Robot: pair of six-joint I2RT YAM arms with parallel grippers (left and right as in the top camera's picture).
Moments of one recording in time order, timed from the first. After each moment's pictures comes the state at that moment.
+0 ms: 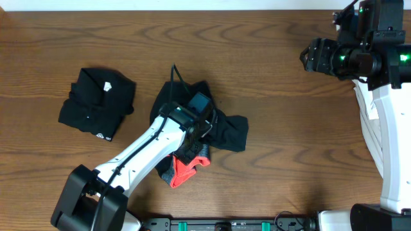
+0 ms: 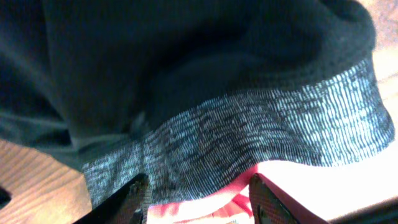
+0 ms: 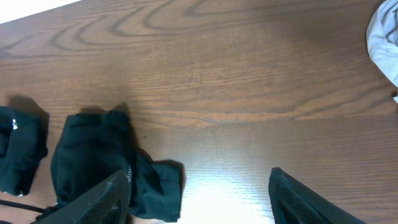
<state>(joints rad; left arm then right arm) -0.61 1.60 1.05 -1.07 -0.06 0.10 0.02 1.57 1.80 -1.21 -0.21 0.24</state>
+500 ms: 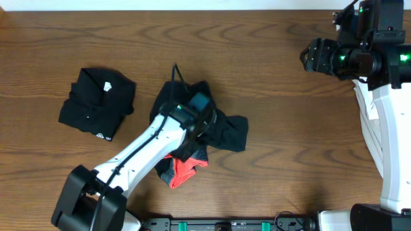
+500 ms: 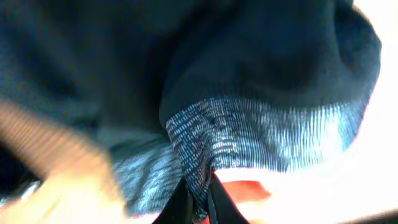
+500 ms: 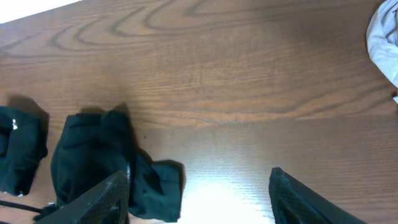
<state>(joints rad) -0.61 1.60 1.11 -1.17 -0.17 0.11 0.02 1.57 1.80 -1.21 -0.21 0.24</state>
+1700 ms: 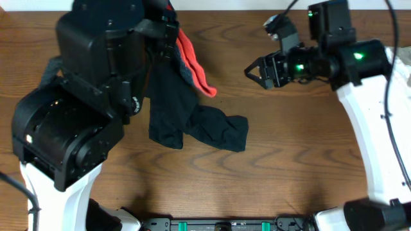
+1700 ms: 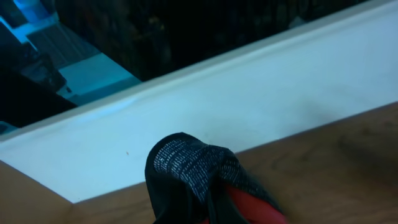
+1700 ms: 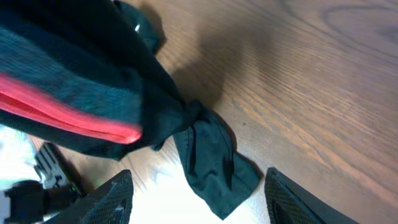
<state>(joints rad) -0.61 1.59 2.51 -1.18 -0.50 0.14 0.25 1.63 1.80 -1.16 -0.57 -0.11</state>
